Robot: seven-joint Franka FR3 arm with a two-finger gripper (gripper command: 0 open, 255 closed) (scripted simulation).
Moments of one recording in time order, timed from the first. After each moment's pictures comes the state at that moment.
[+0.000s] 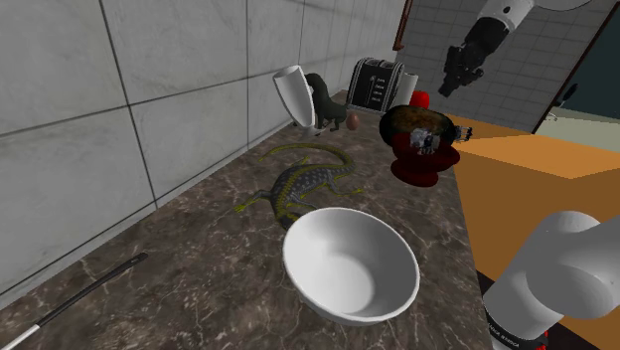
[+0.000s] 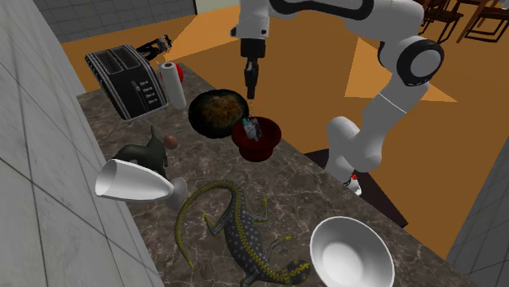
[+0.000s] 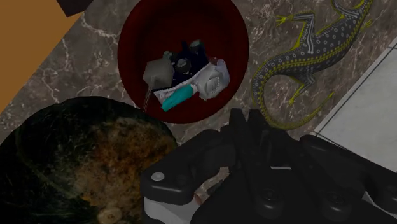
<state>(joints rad) 0.01 -0.53 -0.45 -1.92 0.19 1.45 0.07</state>
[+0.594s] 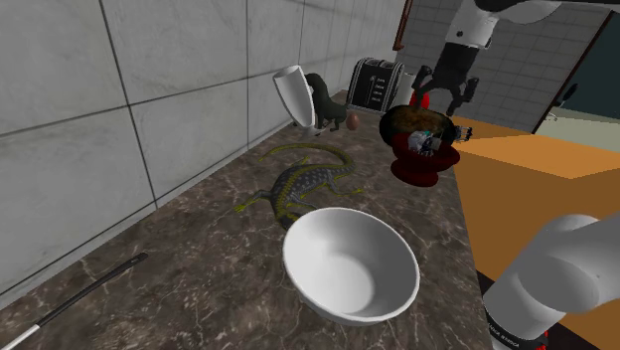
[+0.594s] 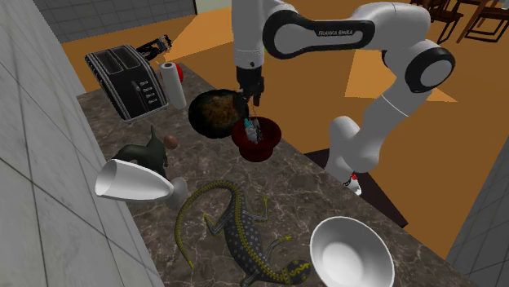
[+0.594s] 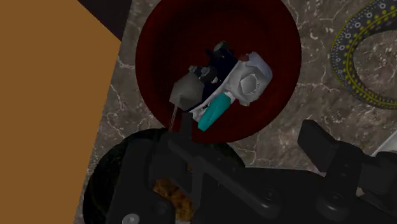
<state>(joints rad) -0.13 -0.52 -0.18 -2.07 -0.01 1.57 0.55</state>
